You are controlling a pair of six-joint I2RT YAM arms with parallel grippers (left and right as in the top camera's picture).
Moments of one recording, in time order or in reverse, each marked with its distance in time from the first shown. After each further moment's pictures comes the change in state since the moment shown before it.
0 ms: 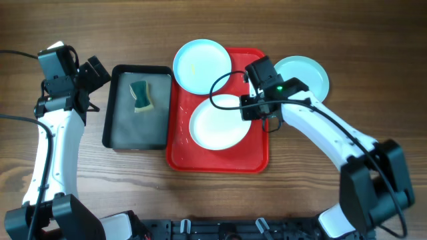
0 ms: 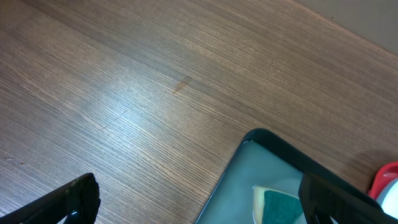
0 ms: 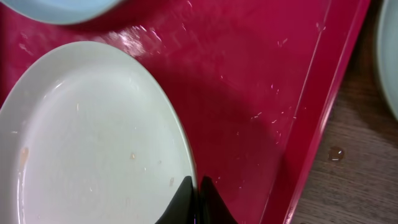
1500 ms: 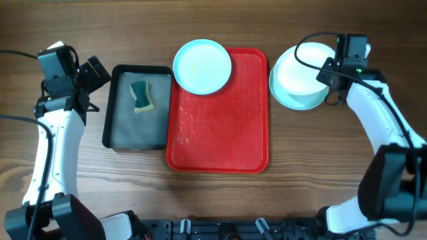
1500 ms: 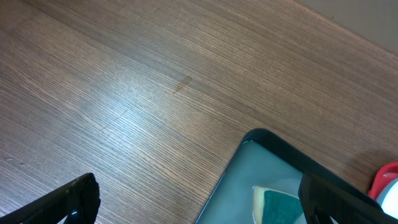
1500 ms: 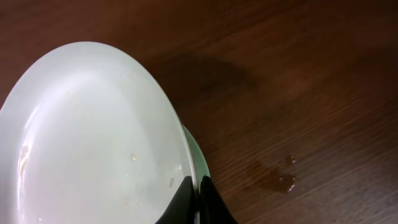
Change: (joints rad) left arm 0.000 0.000 0.000 0.000 0.000 0.000; right arm -0.516 0.003 0.002 0.219 0.353 0.047
